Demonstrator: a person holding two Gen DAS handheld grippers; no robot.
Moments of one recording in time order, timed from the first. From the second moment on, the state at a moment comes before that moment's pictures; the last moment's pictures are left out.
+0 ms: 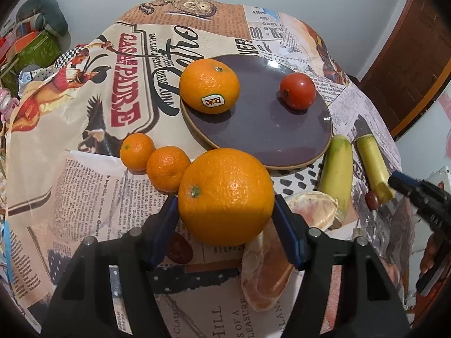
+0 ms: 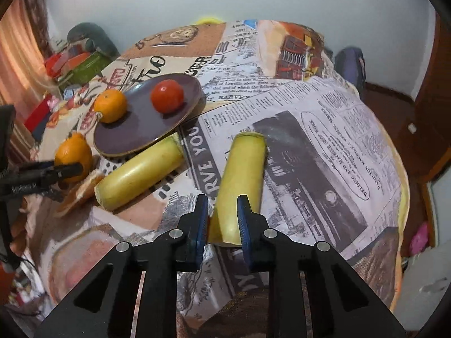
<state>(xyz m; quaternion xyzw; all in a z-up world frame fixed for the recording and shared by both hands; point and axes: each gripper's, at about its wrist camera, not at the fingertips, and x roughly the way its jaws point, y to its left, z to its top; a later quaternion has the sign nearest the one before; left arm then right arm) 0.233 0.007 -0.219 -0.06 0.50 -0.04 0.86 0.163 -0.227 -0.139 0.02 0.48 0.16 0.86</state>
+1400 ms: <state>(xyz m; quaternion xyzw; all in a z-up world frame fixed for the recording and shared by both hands) 0.230 -0.004 -0.195 -0.02 0.46 -0.04 0.88 0.185 -0.202 -0.116 0.00 0.43 0.16 0.89</state>
